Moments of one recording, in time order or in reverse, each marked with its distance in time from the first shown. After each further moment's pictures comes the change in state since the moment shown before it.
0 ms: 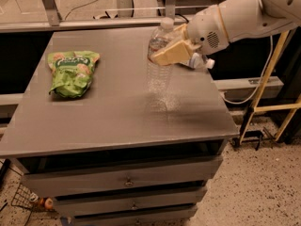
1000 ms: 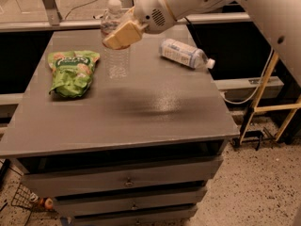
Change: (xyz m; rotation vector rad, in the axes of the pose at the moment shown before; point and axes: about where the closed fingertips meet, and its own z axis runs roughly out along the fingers) arm -0.080 -0.007 0.080 -0.068 0.011 -0.055
